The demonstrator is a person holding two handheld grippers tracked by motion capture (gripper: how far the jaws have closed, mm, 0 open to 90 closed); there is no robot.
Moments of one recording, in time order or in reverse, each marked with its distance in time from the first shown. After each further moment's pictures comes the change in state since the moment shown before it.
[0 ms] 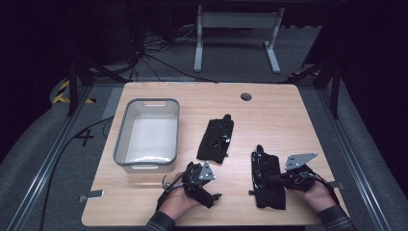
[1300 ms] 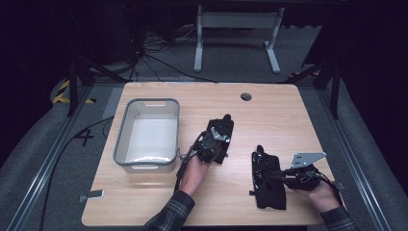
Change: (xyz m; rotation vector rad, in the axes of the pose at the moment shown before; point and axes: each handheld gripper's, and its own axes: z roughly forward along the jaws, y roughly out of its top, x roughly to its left) left arm 0.058 0.077 0.022 0.052 0.183 -0.224; right arm 0.000 0.001 -0.014 -0.086 -0.021 0.015
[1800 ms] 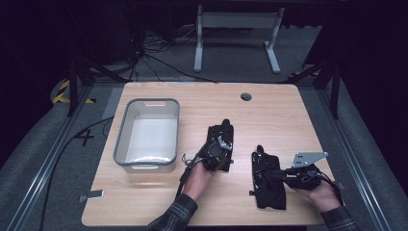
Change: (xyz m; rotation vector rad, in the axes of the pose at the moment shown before) left arm -0.028 -0.011 0.006 0.048 -0.123 0.051; right arm -0.001 0.001 -0.002 -0.009 -0.006 -0.003
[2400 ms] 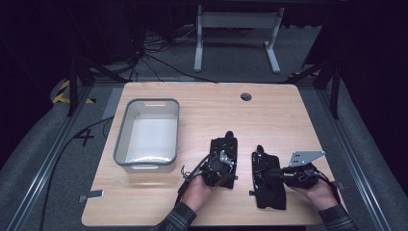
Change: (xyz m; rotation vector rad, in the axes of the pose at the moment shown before) left arm -0.033 -0.021 -0.010 0.019 -0.134 0.028; right arm 0.004 0.008 0.003 -0.003 -0.001 -0.024
